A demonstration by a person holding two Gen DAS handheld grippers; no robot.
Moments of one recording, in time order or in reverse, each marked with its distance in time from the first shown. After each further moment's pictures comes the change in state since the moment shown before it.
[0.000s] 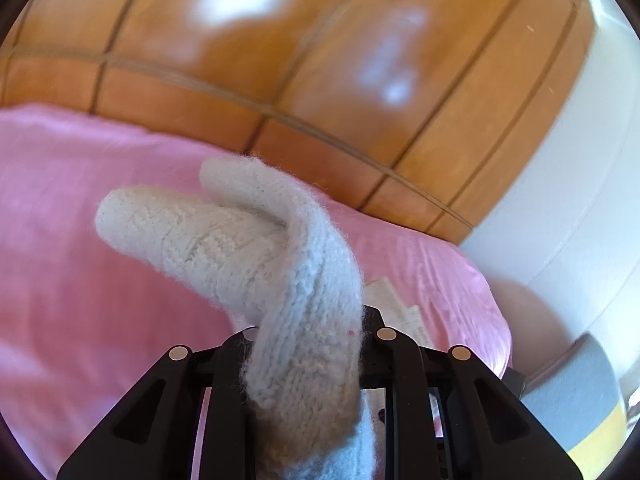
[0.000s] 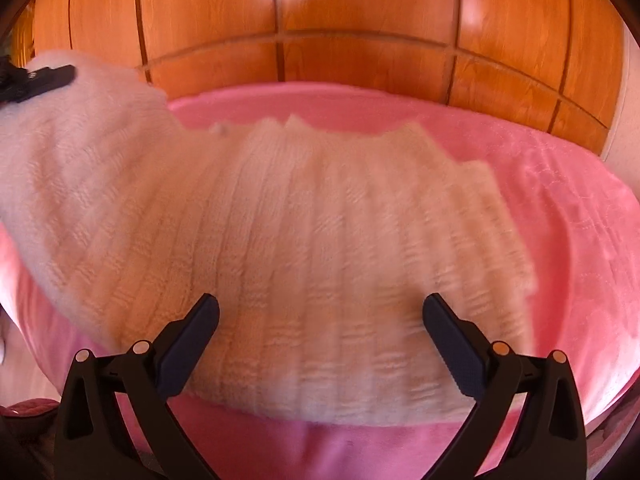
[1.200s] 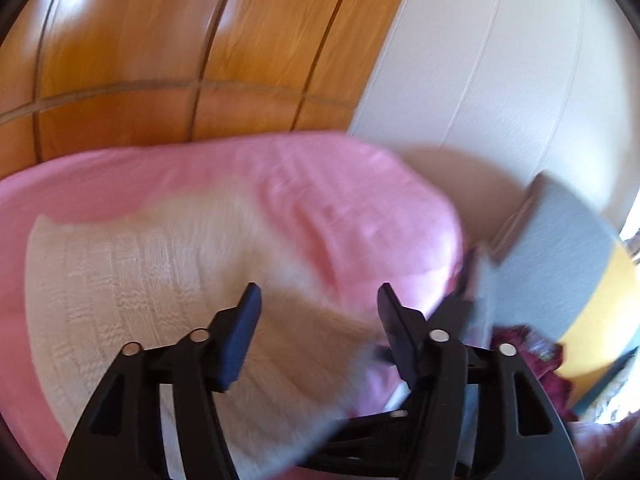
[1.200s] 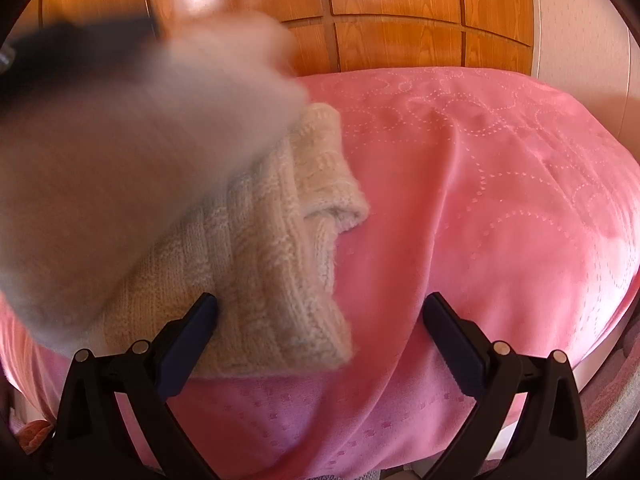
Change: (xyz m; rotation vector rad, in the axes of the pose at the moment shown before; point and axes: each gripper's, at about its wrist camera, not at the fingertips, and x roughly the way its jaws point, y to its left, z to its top) left arm 0.117 -0.168 -0.088 0.421 0.214 -0.320; right arm -0.003 -0.084 -0.047 0.263 0.030 -0.092
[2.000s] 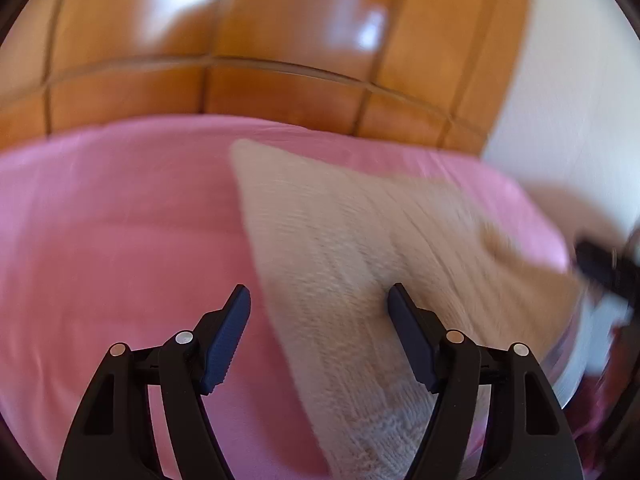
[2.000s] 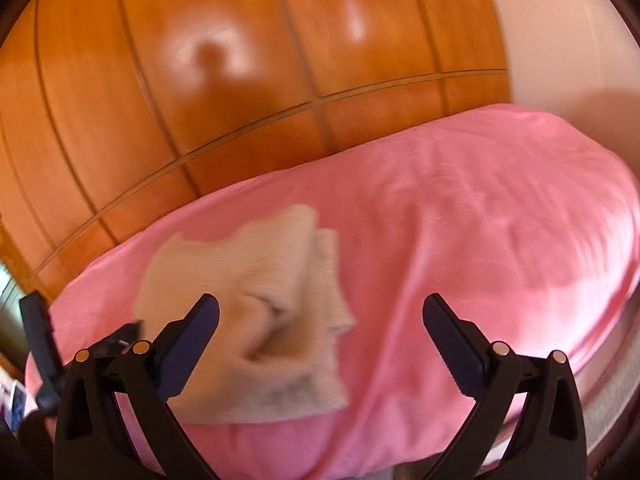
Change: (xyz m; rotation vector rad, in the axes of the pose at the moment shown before) left arm -0.040 0.102 -0.067 -0.113 -0.014 0.444; right arm -0.091 -0.009 0.058 0.128 -0.134 0.099
